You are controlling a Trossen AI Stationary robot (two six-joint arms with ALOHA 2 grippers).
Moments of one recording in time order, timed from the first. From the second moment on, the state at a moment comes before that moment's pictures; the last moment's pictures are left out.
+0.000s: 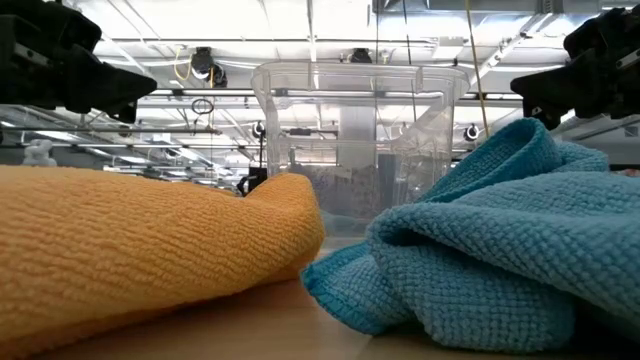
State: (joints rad) left arm -0.05 0.03 0.00 0.02 0.02 0.06; right arm -0.05 0.00 0.02 0.03 -0.10 0.07
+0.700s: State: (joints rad) left arm -0.05 0.03 0.00 0.02 0.02 0.06; right arm -0.05 0.00 0.02 0.03 -0.10 0.14
